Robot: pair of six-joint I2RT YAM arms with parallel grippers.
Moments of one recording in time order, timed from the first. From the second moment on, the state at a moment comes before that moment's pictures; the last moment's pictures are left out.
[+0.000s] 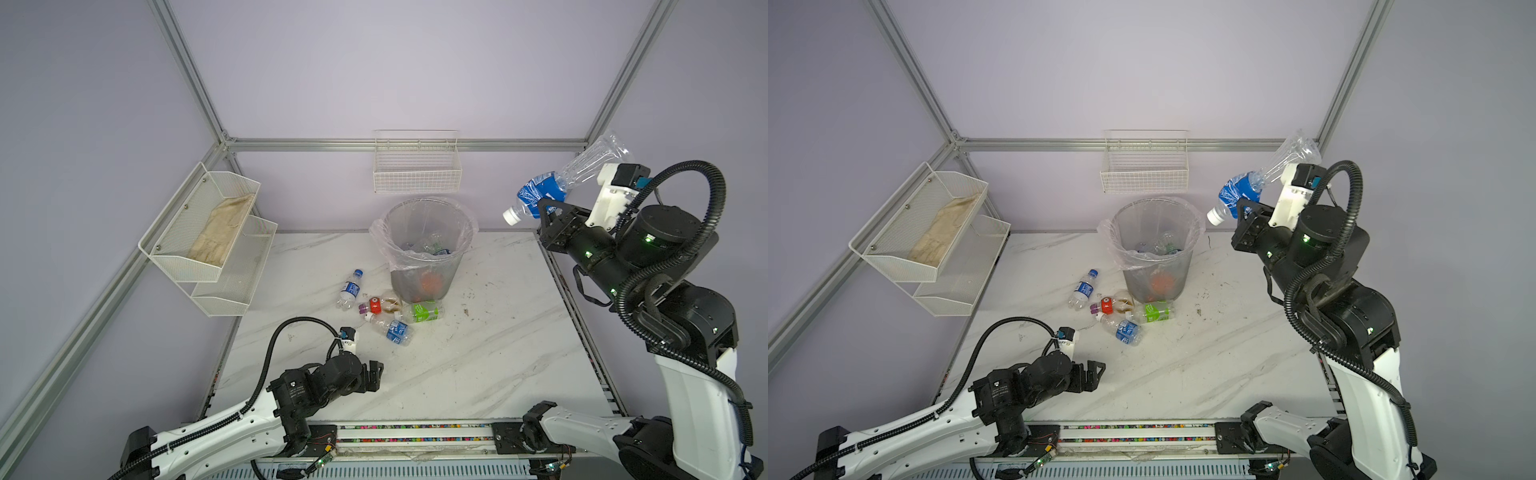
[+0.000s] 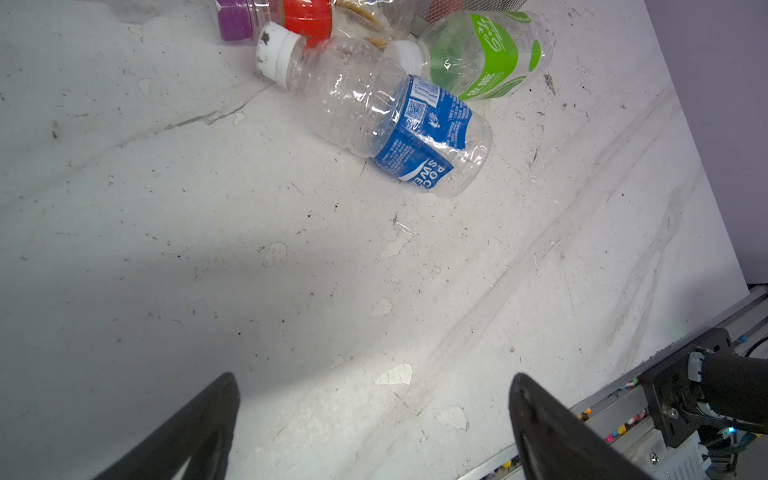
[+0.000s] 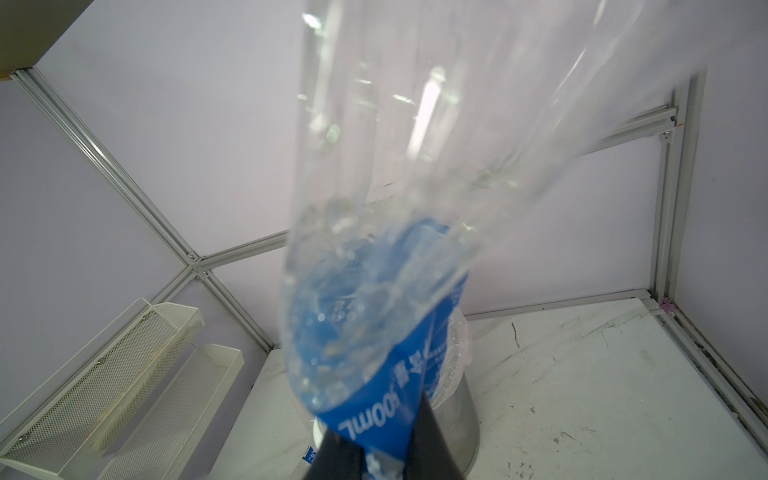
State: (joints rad) left arm -1.03 0.69 0.50 -0.62 -0.29 -0.86; right arm 0.54 1.16 2.00 -0.89 0.31 0.44
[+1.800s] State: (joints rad) left arm -1.03 0.68 0.51 -0.66 -0.32 -0.86; right arm 0.59 1.50 1.82 -0.86 0.30 0.42
